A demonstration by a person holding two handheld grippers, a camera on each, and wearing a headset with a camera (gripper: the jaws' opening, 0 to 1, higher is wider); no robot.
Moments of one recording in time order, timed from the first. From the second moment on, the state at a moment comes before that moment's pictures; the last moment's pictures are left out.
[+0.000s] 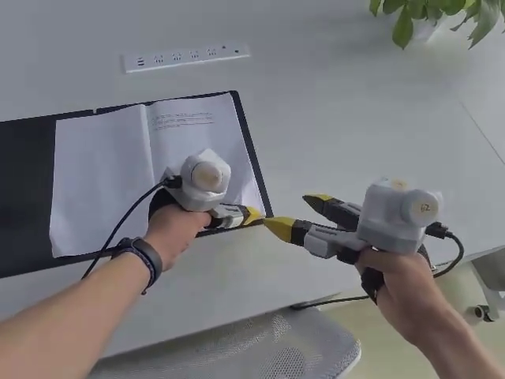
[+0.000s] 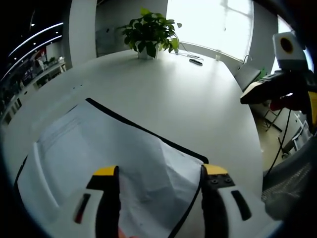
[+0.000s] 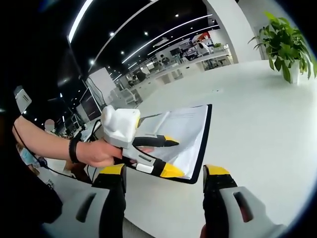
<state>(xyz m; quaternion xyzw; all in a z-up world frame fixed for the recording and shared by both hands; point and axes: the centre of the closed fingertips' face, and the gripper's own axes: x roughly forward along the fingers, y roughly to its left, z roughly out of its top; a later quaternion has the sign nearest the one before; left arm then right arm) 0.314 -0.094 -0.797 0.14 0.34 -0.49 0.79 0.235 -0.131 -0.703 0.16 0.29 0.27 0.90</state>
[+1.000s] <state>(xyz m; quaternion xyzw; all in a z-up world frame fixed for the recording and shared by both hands) 0.316 -0.090 -0.795 0.12 0.35 -0.48 0.80 0.285 -0.115 -0.718 0.20 0.28 0.30 0.89</state>
